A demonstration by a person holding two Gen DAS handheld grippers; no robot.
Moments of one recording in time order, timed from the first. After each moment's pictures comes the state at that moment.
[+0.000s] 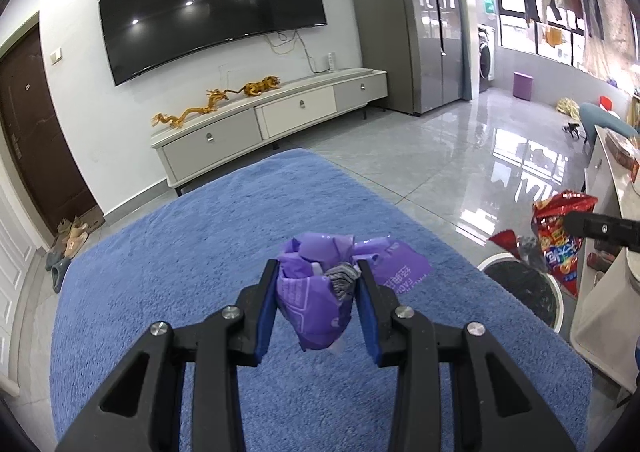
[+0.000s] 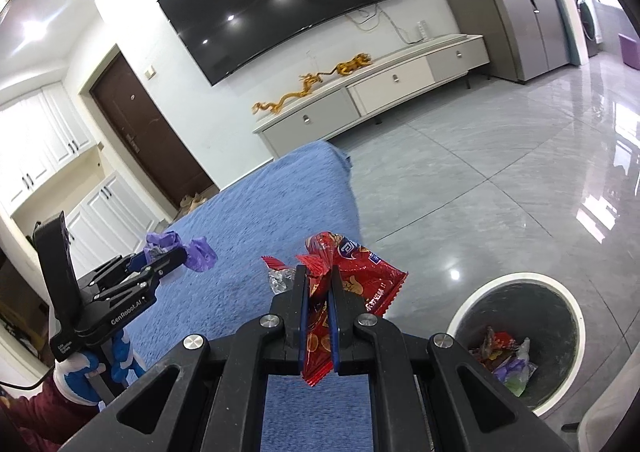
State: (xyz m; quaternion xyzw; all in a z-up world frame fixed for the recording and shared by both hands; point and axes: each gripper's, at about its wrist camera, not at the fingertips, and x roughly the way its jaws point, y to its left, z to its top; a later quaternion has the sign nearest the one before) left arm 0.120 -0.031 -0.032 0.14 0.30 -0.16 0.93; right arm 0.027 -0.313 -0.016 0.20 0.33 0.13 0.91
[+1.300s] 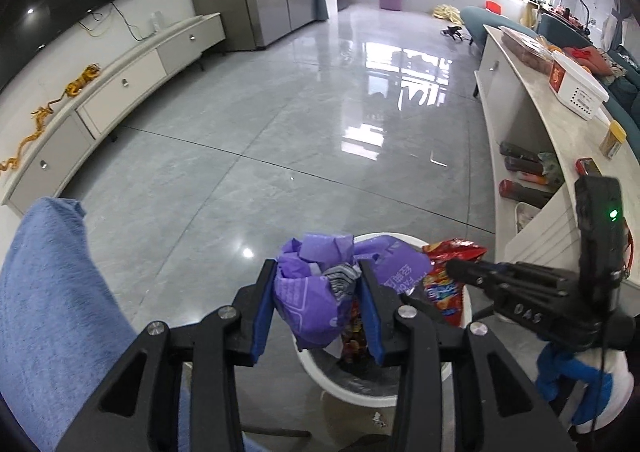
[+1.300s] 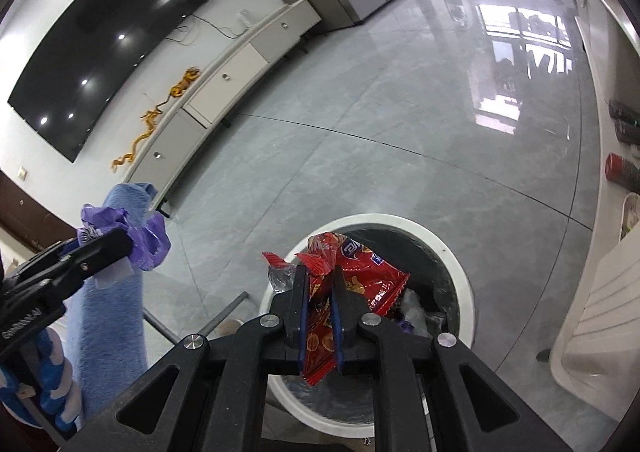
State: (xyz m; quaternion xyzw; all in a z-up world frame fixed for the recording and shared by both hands) left arm 0.154 -0.328 -0.110 0.23 0.40 -0.38 0.80; right arm 0.002 -0.499 -0.161 0.35 0.38 -0.09 0.85
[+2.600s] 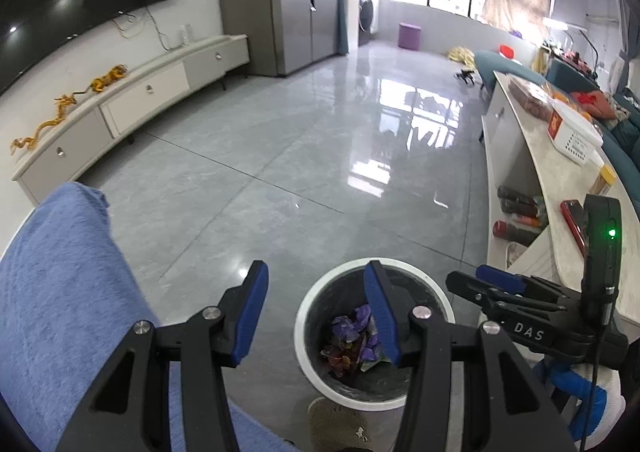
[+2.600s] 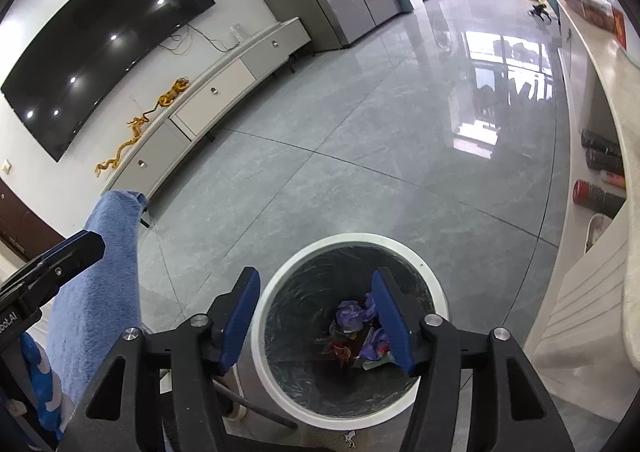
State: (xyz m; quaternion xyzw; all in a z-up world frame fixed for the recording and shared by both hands) left arm 0.139 -0.281 -0.071 0.16 0.36 -0.36 0.84; right arm -0.009 -0.481 -0.115 0.30 0.37 -0.13 0.87
